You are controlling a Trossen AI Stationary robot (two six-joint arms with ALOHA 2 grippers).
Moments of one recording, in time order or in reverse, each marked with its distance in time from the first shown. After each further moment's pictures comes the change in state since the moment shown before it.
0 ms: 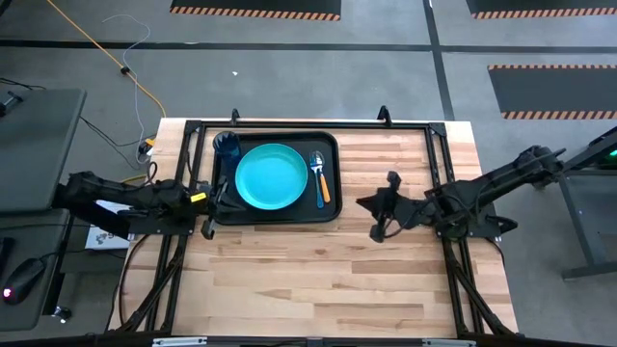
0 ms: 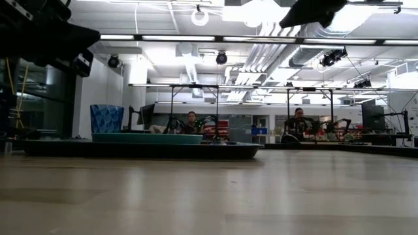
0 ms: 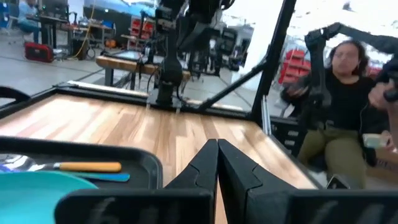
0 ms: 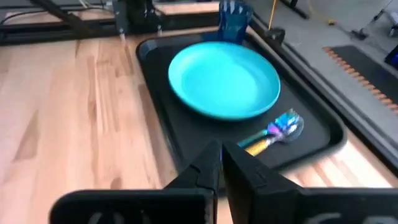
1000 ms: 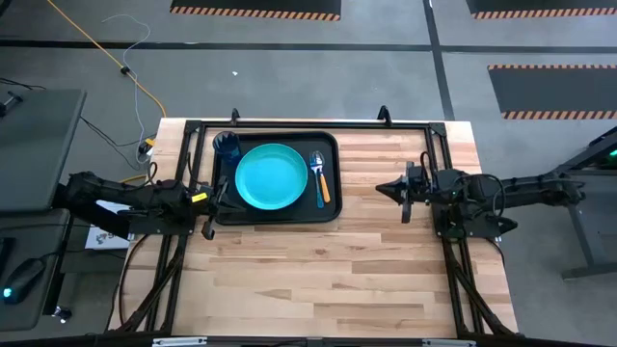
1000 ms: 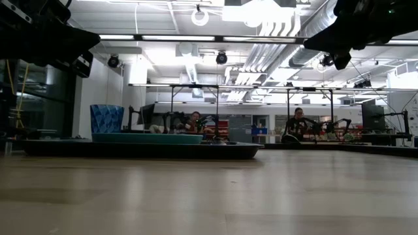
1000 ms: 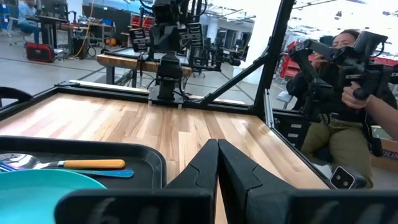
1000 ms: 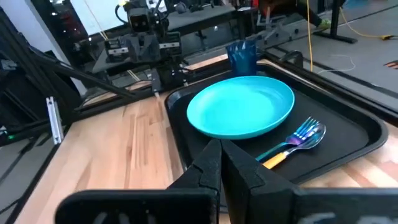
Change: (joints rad) left arm 0.001 -0.003 0.000 -0.031 0.004 0.033; right arm -0.323 -0.592 -0.544 0.371 -0.442 -0.023
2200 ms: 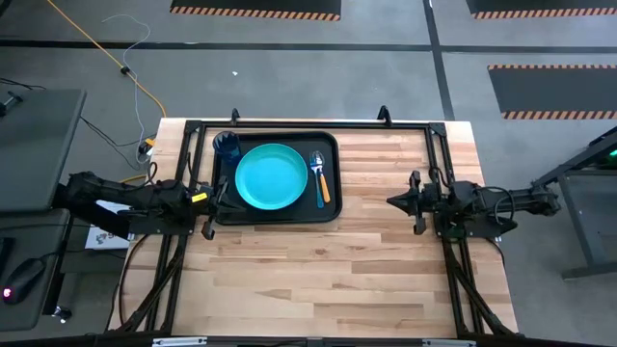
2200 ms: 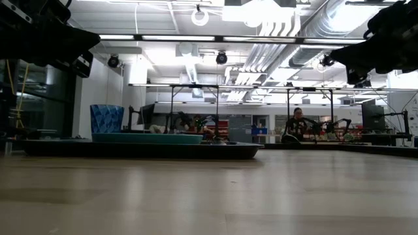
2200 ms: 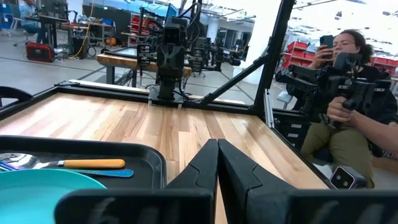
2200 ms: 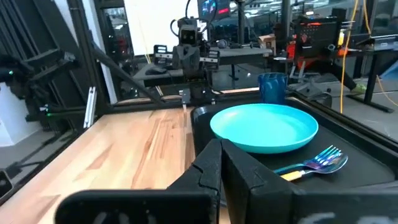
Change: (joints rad) left arm 0.000 0.001 0.000 0.000 0.000 -0.001; right arm 0.047 -0.512 -0.333 0.031 -0.075 -0.206
